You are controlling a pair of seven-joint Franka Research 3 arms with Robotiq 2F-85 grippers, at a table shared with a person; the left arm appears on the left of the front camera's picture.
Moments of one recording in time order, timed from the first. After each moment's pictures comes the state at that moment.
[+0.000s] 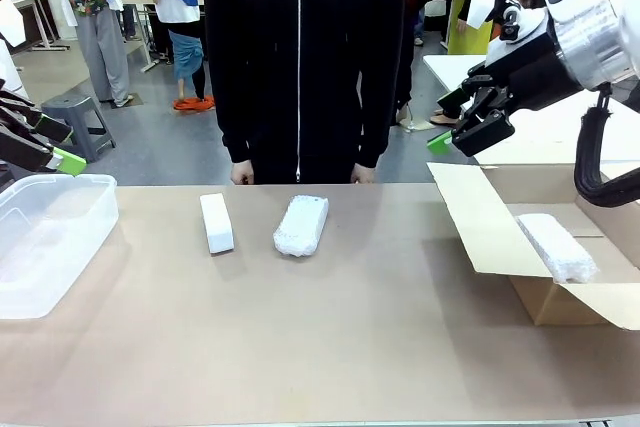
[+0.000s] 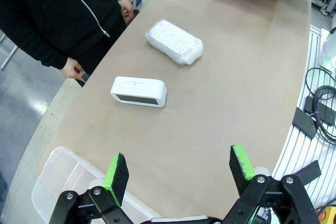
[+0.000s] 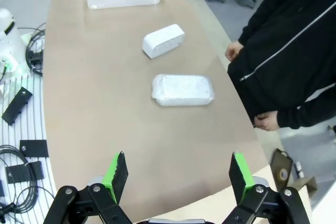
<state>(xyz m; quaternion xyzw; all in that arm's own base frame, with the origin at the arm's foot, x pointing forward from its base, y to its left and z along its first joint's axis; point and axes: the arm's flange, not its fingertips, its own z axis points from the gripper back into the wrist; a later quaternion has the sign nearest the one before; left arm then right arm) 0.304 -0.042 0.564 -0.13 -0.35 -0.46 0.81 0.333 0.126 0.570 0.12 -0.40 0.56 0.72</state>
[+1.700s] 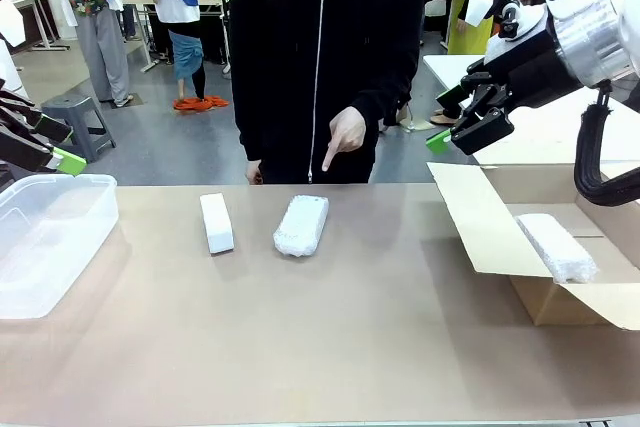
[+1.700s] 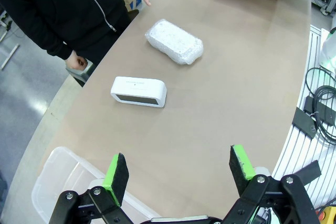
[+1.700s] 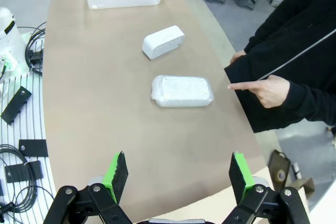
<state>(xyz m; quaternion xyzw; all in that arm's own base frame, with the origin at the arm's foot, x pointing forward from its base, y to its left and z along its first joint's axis) 0.304 -0.042 0.564 -0.13 -0.35 -0.46 0.81 0.331 0.129 0.573 0.11 -0.40 0.57 0.71</state>
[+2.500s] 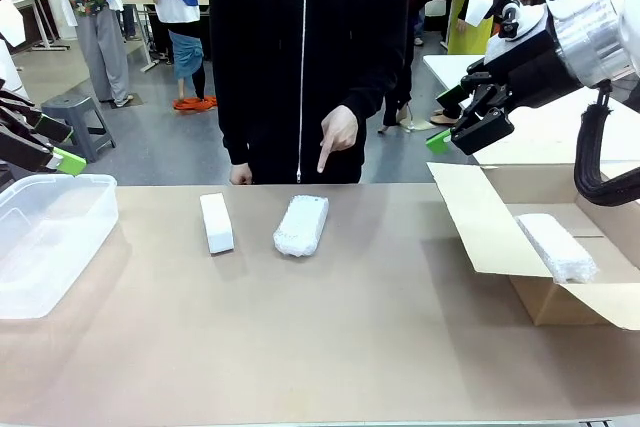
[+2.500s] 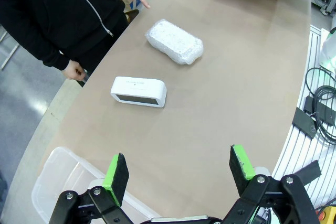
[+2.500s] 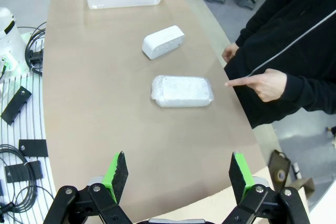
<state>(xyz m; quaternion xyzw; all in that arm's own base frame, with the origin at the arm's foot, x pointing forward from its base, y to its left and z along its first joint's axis) 0.304 -0.042 0.564 -0.13 -0.35 -0.46 0.81 0.331 0.129 0.573 0.11 -0.40 0.57 0.71</state>
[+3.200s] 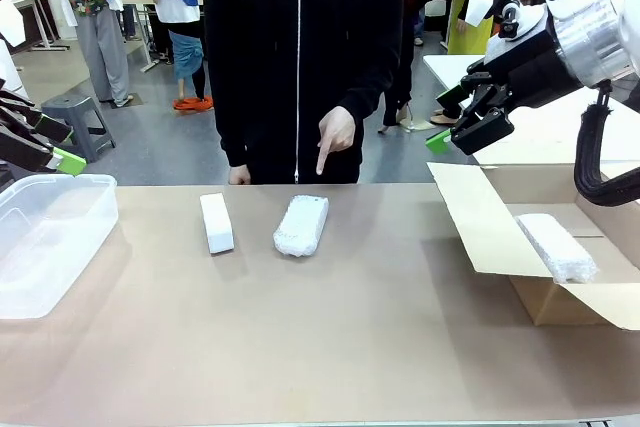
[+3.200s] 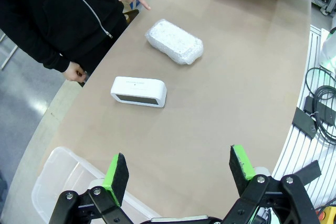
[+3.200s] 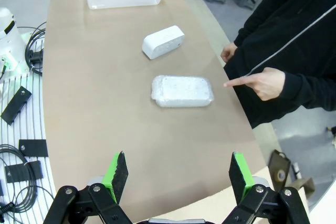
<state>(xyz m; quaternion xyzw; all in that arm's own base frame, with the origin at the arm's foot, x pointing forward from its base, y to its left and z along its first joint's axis) 0.304 -0.042 0.564 -0.13 -0.35 -0.46 0.81 0.331 0.129 0.573 0.11 -0.40 0.57 0.71</state>
